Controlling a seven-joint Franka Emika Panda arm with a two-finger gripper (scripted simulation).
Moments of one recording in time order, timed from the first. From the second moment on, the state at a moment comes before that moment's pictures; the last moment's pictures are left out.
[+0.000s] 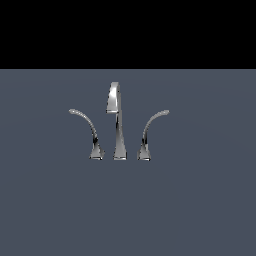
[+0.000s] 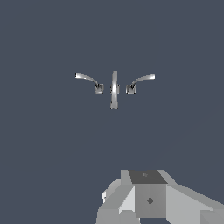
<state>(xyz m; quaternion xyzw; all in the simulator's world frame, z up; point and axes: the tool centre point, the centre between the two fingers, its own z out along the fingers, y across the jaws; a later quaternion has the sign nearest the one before) -0.247 0.011 0.510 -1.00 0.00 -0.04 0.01</state>
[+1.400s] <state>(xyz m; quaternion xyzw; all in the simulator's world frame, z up) -0.218 0.072 0.438 -0.98 0.17 -0.03 0.01</state>
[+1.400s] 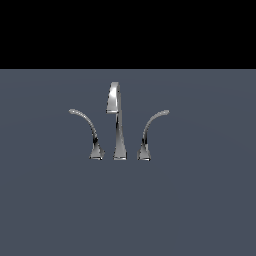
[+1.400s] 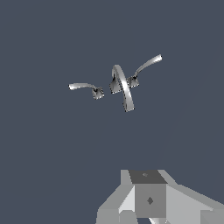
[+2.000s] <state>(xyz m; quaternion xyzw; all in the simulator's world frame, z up) -0.183 0.112 0.382 -0.95 0.30 -0.03 0.01</state>
